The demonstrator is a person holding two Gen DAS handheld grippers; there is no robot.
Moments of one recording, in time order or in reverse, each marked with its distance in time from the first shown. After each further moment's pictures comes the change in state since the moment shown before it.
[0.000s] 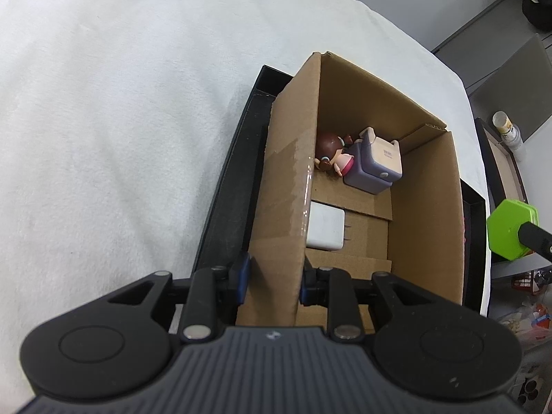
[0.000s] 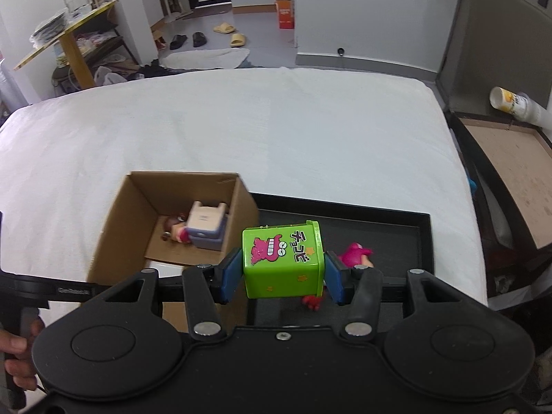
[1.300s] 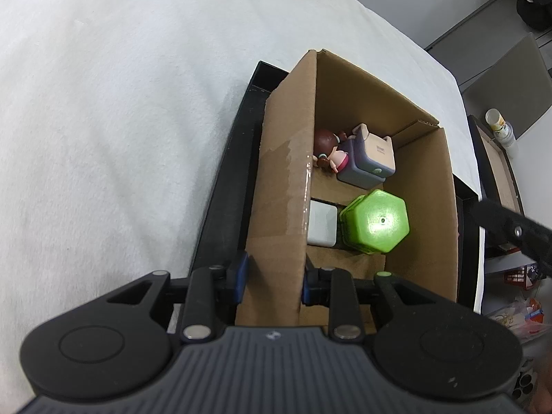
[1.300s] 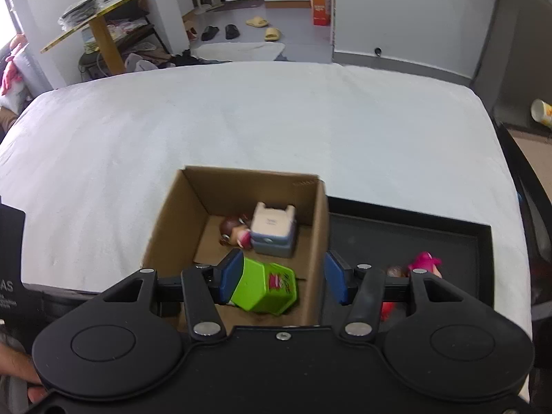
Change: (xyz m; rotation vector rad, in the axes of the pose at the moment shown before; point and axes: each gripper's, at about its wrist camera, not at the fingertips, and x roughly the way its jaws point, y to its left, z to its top) left arm 0.003 0.003 0.000 0.007 0.009 -0.031; right arm 0.017 0.052 0.003 -0.039 0.019 0.067
